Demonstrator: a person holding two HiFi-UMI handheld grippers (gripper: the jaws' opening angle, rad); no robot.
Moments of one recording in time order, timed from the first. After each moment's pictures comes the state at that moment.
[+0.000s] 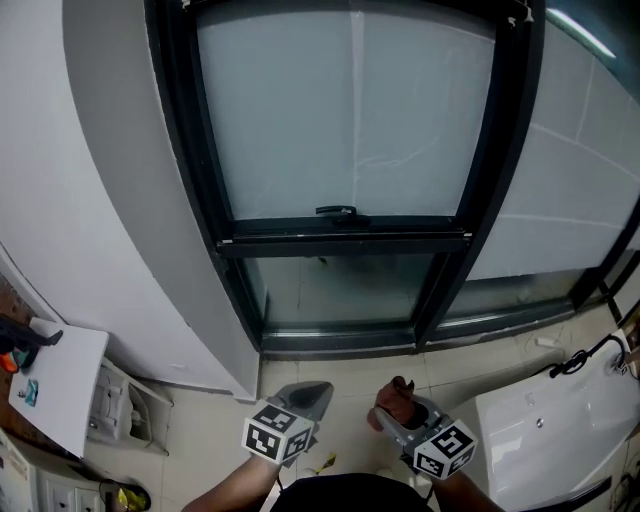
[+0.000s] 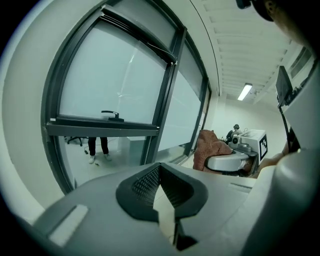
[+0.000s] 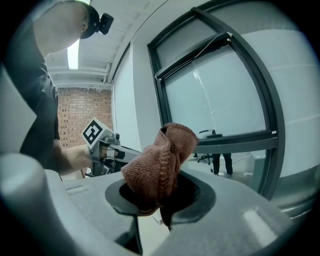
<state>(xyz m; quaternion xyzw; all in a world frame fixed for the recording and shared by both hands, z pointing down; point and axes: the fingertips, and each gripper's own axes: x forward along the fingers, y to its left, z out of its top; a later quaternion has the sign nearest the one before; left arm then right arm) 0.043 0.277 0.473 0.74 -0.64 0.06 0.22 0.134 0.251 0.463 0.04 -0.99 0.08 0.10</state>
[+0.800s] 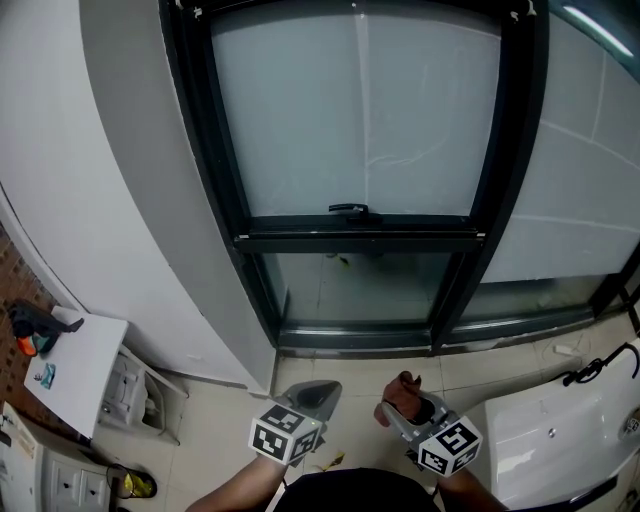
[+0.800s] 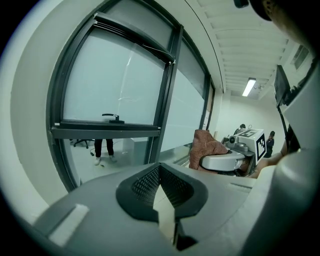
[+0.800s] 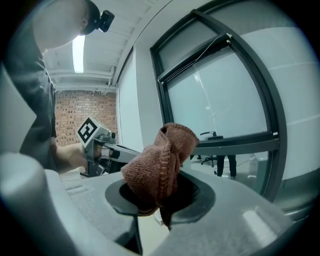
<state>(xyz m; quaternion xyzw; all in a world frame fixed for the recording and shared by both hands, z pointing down) 0.072 0.277 0.464 0.71 -0.66 0.07 0.21 0.154 0.239 0.463 0.02 -0.99 0.07 0.09</state>
